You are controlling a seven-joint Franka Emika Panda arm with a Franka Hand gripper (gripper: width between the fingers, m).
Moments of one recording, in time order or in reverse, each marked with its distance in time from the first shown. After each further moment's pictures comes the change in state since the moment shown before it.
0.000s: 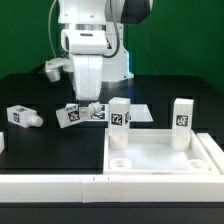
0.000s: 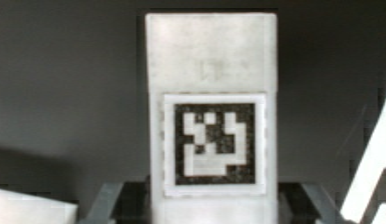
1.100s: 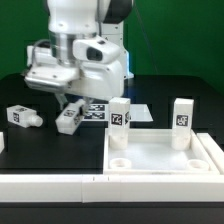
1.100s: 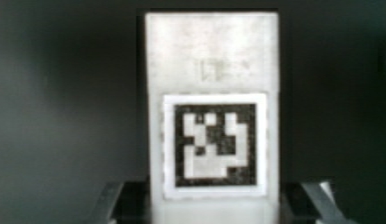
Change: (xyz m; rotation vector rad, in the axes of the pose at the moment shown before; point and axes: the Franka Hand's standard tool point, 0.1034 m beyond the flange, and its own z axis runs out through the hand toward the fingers) arm 0.007 -0.030 0.020 0.103 0.118 -0.880
